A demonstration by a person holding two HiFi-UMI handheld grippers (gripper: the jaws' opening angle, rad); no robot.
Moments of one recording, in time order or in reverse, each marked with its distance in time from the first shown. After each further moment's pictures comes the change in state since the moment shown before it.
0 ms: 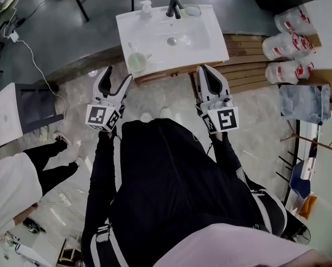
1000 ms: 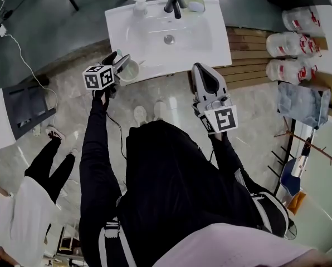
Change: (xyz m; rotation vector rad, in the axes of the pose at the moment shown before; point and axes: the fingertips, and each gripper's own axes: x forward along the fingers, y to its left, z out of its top) left arm 0.147 0.114 -0.201 -0.399 0.550 -0.006; right arm 0.083 -0.050 -0.074 0.046 0.123 0.077
